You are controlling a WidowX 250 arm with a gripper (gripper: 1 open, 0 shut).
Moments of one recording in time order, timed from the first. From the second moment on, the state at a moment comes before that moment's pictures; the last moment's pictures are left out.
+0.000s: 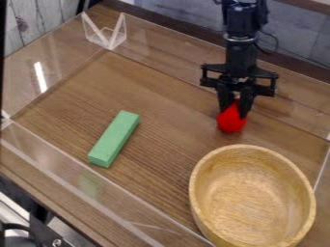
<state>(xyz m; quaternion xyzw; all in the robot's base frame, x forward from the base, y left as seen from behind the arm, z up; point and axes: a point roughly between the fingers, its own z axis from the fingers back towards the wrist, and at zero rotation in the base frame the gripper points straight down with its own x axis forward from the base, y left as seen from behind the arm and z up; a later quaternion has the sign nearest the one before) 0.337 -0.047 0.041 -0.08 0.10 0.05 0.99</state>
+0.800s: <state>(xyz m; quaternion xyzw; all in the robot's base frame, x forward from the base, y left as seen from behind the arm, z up) 0.348 -0.041 0.032 -0.07 0.07 0.04 0.99</state>
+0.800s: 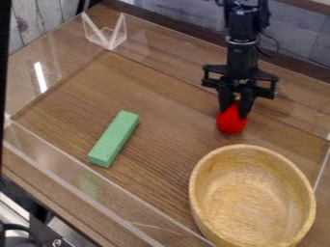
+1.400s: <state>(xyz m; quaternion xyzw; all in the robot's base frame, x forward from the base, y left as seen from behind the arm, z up) 0.344 -0.023 0.033 -0.06 0.08 0.05 0.99</state>
